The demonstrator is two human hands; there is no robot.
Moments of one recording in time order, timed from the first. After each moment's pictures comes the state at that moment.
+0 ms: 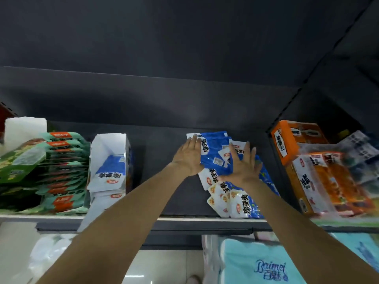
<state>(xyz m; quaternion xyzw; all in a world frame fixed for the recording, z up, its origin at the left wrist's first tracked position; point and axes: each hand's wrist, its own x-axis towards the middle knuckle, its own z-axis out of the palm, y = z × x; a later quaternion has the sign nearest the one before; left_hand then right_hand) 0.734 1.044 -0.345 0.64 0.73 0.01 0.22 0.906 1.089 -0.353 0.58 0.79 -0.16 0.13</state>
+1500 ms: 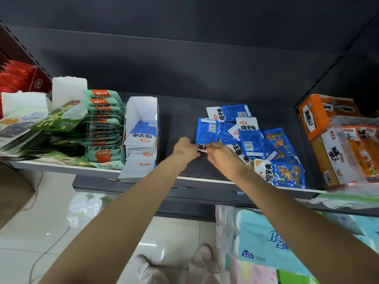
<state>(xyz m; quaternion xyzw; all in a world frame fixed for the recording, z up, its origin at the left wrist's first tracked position) 0.716 0.943 -0.347 0.23 0.80 0.33 0.44 0.839 0.996 -0.365 0.34 0.93 -0.16 0.02</state>
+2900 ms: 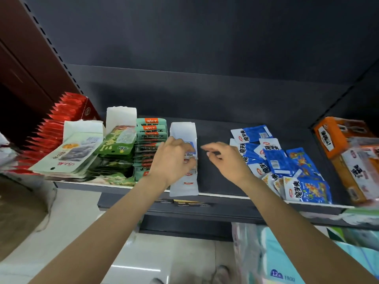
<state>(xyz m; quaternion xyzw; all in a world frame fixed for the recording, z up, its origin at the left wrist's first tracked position) 0.600 0.852 -0.274 0.61 0.77 0.16 0.07 0.751 0.942 -0.288 0.35 0.85 -0.34 -0.17</state>
